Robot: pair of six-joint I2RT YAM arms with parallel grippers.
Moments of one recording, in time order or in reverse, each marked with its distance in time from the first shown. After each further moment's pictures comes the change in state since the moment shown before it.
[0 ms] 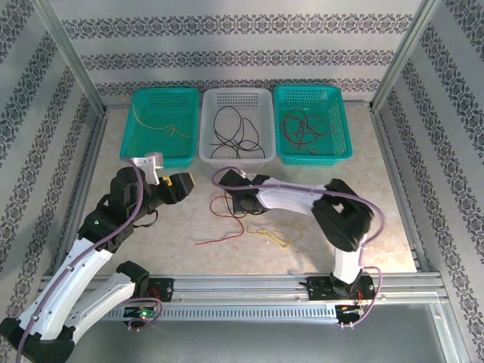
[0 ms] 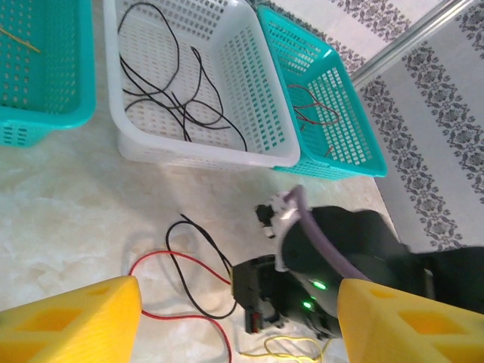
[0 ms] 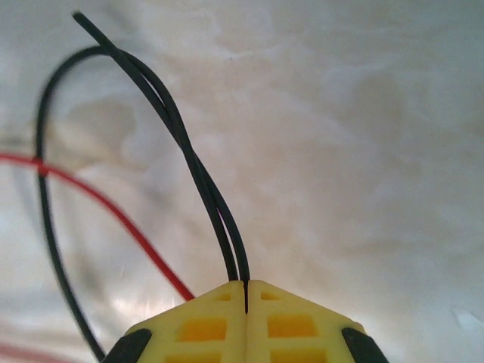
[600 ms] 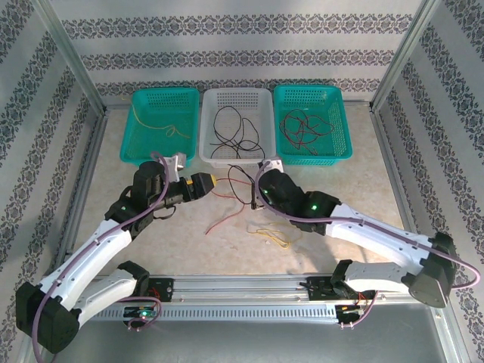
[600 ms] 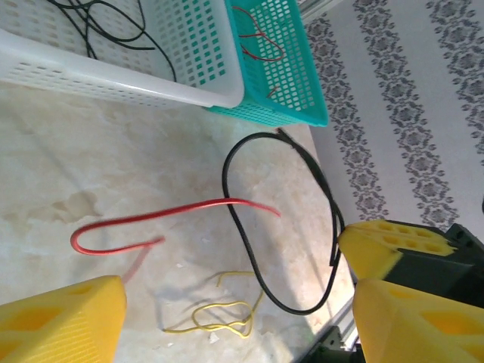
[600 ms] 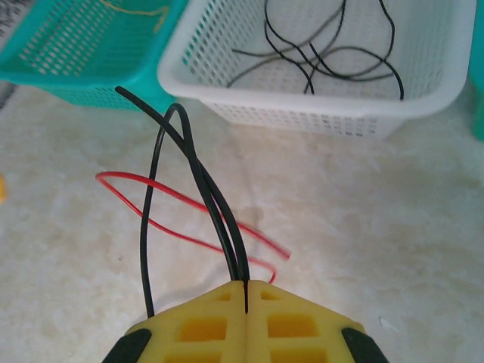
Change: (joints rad) left arm 0.000 0.186 -0.133 0.331 0.284 -0.156; right arm 0.054 -0.640 -0.195 0.151 0.066 -0.193
